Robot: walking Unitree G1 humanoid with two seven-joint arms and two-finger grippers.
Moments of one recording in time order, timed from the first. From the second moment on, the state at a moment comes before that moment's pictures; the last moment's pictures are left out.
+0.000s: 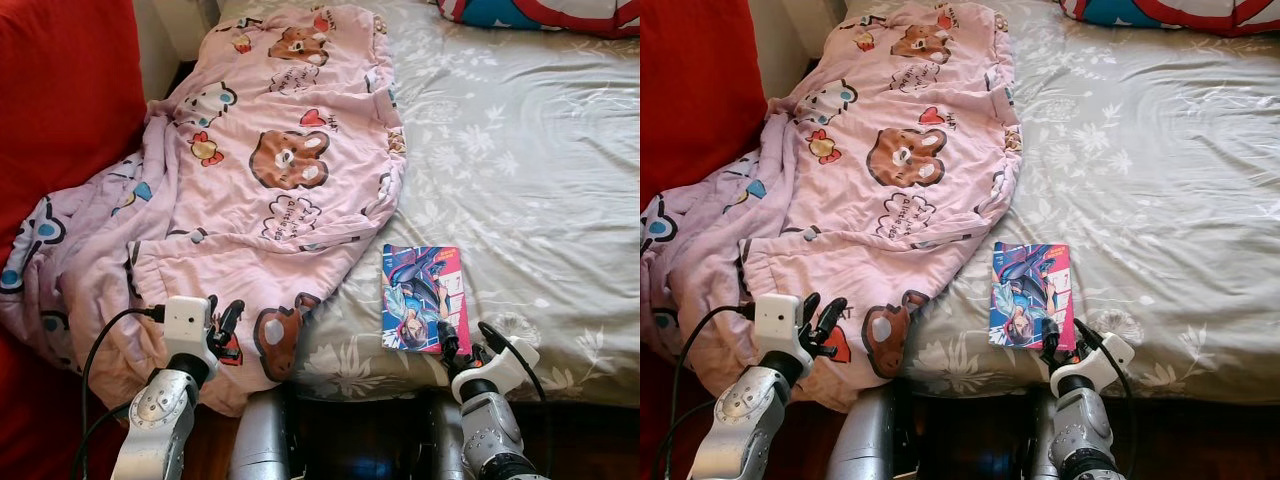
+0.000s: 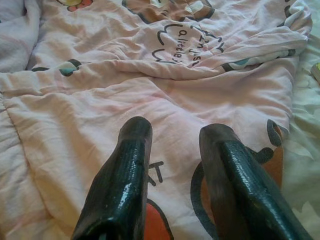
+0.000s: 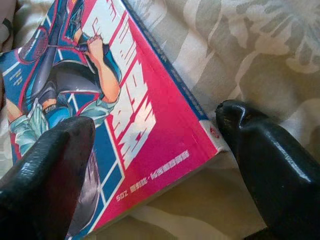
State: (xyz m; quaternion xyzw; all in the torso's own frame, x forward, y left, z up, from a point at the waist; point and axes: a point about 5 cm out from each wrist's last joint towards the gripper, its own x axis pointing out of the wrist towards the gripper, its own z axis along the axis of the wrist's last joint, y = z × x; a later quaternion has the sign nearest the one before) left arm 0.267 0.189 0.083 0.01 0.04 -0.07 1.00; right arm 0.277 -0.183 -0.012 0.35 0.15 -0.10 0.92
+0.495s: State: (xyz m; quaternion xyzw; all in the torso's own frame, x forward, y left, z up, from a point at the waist) left arm 0.261 0.192 0.078 0.01 0.05 -0.06 1.00; right arm 0.274 -0.160 -0.015 0.42 0.16 -0.01 0.89
